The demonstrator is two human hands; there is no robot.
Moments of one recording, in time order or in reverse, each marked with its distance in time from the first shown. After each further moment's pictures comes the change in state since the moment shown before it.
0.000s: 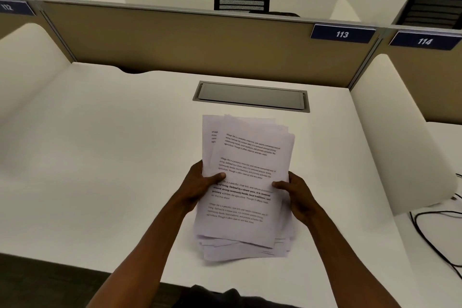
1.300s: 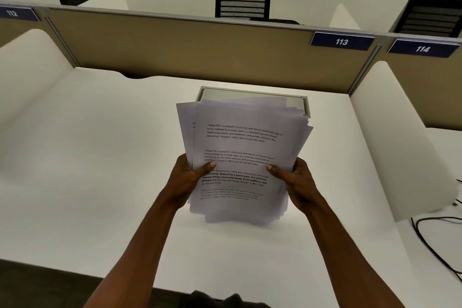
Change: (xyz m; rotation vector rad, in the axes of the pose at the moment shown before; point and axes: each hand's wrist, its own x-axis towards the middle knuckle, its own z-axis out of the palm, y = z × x) left_hand -0.013 0.036 -0.018 -0.101 0.063 0.254; right_hand -0.015 -0.061 0.037 0.044 -0.030 -0.285
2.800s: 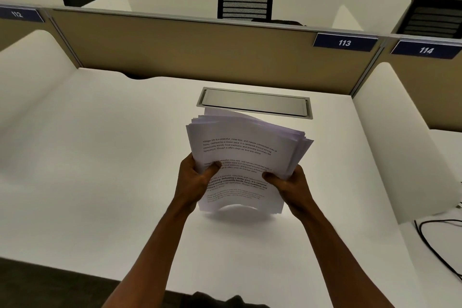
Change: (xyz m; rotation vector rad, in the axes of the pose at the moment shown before) left_hand -0.001 -0.010 0.017 0.115 0.230 0.074; right_hand -0.008 0.008 0.016 -0.200 0.017 -0.086
